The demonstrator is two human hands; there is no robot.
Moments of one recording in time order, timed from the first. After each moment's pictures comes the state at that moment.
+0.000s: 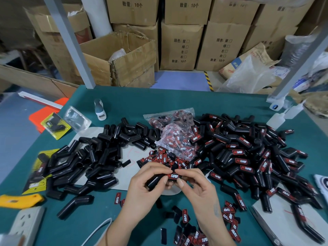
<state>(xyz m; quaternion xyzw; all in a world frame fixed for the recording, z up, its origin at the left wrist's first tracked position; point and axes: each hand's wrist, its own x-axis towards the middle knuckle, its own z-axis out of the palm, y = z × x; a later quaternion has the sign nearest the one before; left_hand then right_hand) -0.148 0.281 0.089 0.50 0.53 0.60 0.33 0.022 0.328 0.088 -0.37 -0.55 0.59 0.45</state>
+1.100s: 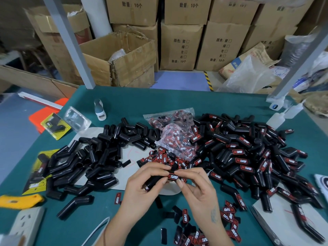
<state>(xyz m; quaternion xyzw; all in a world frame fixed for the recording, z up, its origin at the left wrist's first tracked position) -0.155 0.281 0.088 0.56 0.51 0.61 0.24 0.020 0.325 0.091 -0.35 -0.62 0.51 0.48</state>
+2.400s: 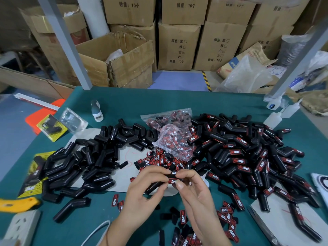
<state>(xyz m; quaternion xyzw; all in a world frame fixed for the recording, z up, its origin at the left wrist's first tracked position) -0.148 0.280 0.081 0.60 0.48 0.60 0.20 0.019 0.320 0.092 -0.33 -0.46 0.70 0.44</state>
